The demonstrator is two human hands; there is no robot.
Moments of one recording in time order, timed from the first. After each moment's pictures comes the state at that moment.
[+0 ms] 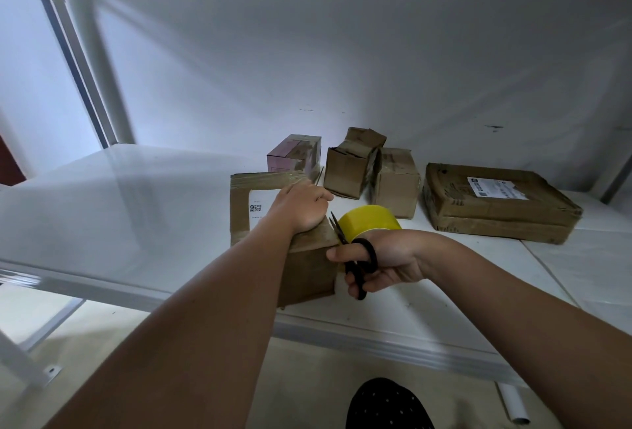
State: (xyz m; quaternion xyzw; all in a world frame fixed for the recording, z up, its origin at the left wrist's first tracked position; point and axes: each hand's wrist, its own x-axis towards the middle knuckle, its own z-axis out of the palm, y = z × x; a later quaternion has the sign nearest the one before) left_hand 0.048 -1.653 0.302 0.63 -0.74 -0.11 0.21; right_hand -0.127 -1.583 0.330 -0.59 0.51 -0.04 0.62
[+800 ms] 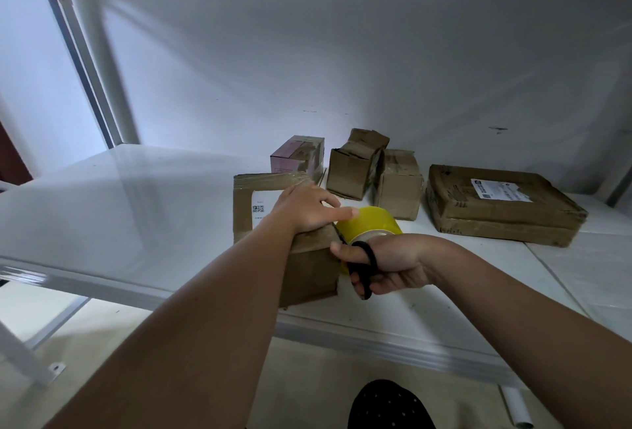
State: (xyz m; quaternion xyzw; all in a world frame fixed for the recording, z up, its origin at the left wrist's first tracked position) left_hand 0.046 -1.640 0.315 0.63 -0.75 -0.13 0.19; right_hand -0.128 -1.581 0.329 -0.60 0.52 -0.04 0.61
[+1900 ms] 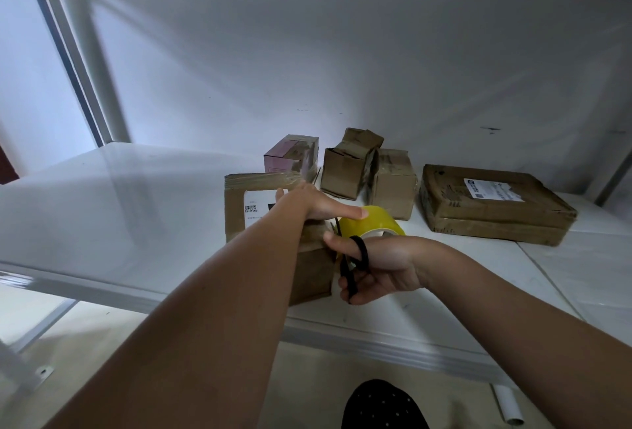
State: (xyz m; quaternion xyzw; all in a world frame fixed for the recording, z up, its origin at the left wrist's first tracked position) left_hand 0.020 -1.650 0.337 0.72 -0.65 -0.24 0.03; right_hand -0.128 -1.575 0.327 -0.55 0.52 -0.10 0.65
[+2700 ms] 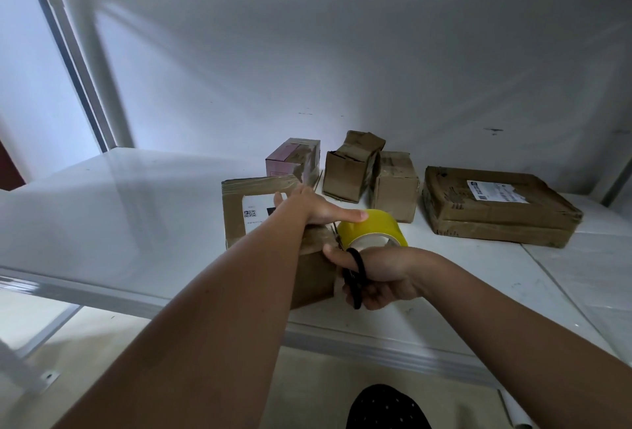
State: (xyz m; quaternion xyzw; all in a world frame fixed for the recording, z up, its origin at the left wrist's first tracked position) left_hand 0.021 -1.645 0.336 0.74 -0.65 -0.17 0.02; right_hand -0.123 -1.579 0.317 -0.56 0.55 -0.05 0.62
